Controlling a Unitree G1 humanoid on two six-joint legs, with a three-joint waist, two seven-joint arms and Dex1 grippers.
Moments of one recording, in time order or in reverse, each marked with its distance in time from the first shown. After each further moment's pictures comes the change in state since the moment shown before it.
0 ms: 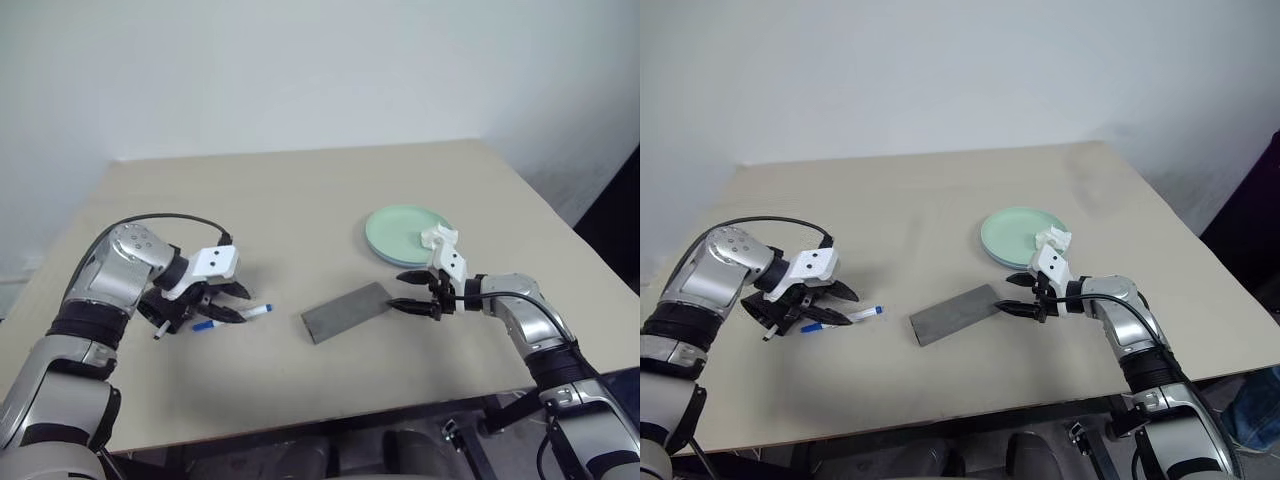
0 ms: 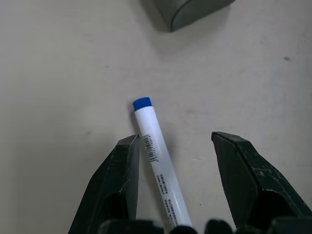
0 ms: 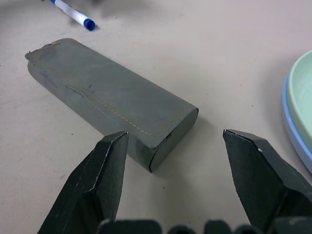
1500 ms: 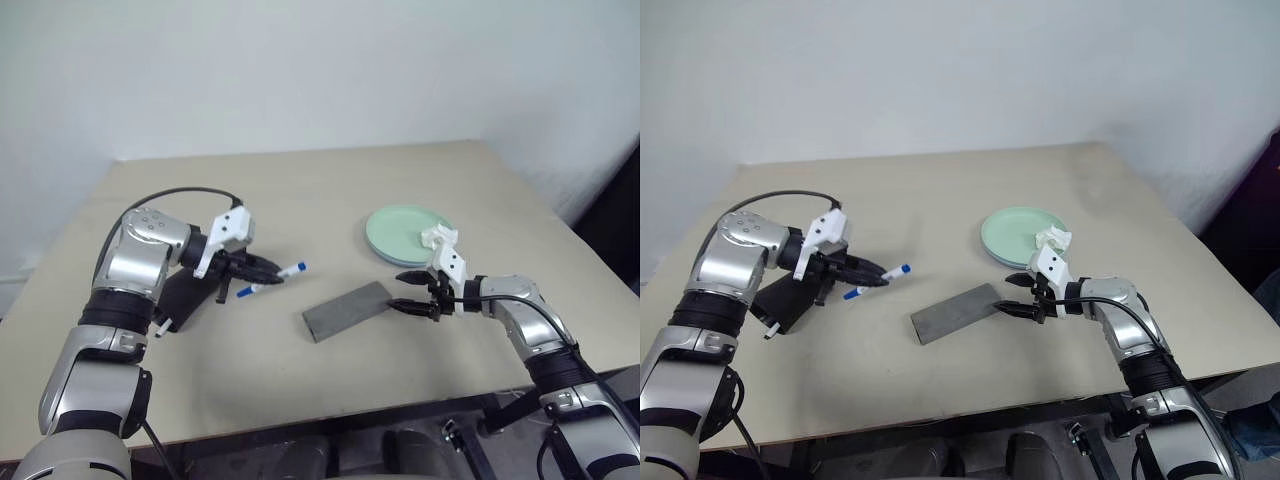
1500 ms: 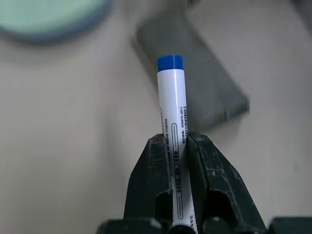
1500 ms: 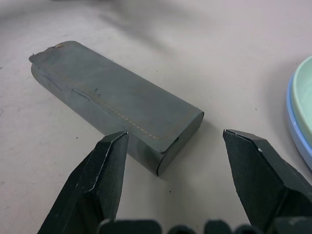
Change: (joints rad) left arm -0.050 -0.140 0.210 -0.096 -0.178 0.226 0.049; right arm 0.019 0.003 -0.002 -0.035 0.002 0.010 -0.020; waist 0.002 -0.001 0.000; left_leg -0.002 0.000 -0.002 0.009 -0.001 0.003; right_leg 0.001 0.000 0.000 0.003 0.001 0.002
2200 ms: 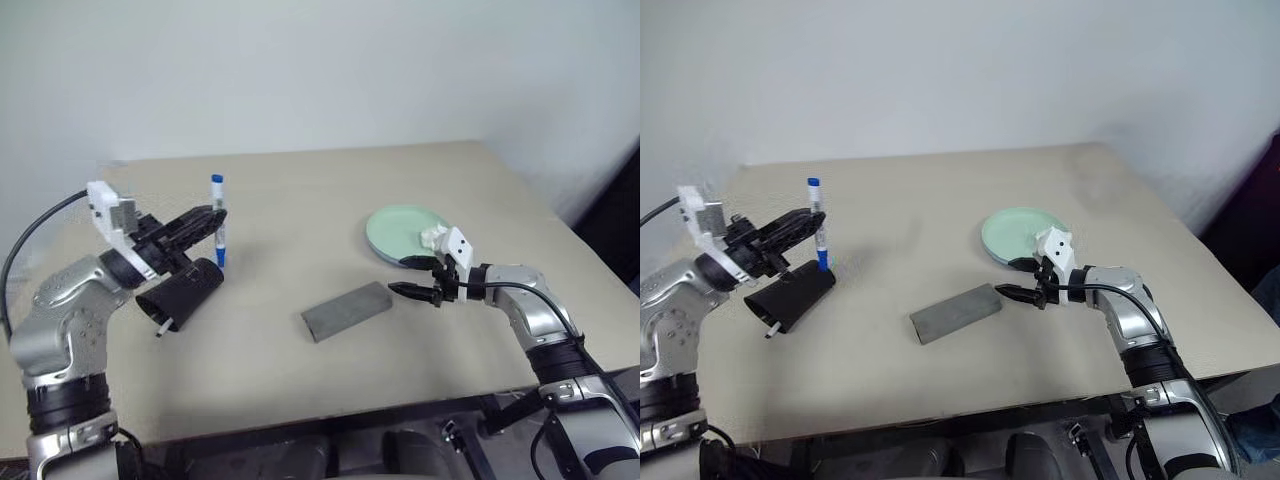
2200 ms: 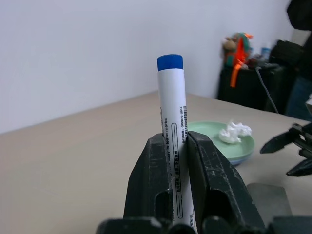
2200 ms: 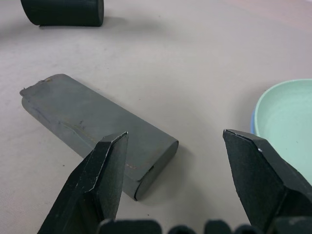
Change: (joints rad) left arm 0.482 -0.099 0.614 -0.593 -0.498 0.383 0.641; right arm -0.041 0.008 -0.052 0.001 0.033 0.025 -0.014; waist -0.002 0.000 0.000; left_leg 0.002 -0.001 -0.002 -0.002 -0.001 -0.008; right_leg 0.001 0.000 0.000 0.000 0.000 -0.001
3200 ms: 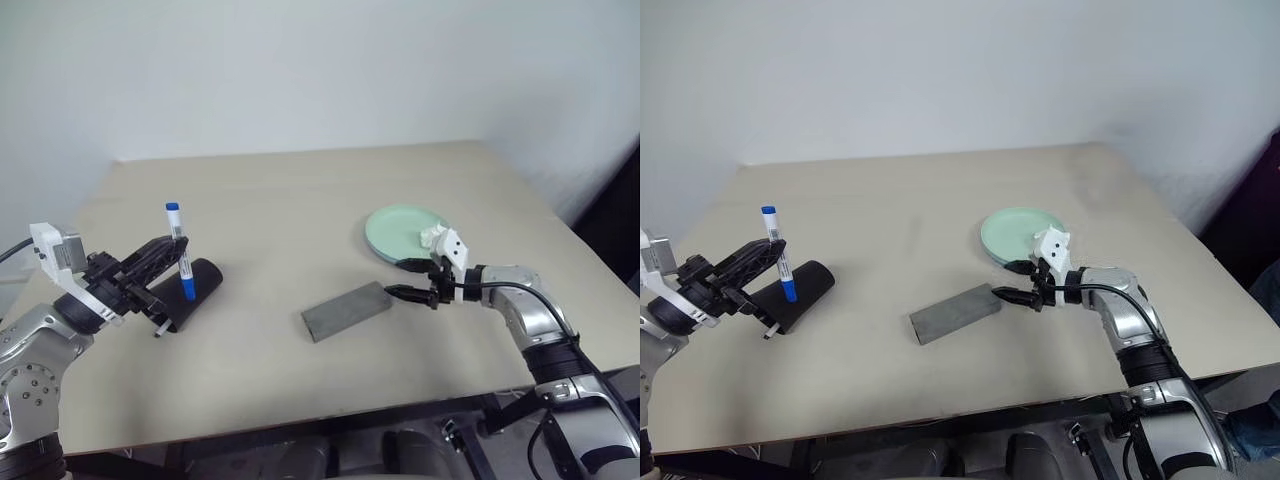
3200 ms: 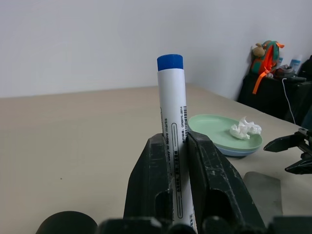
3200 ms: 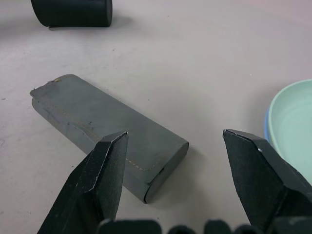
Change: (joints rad) left arm 0.251 0.056 0.124 -0.110 -0.190 0.049 0.100; right arm -0.007 0.017 0.009 0.010 -0.001 0.003 0.022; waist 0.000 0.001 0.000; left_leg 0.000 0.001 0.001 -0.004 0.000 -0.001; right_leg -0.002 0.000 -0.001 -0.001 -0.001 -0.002
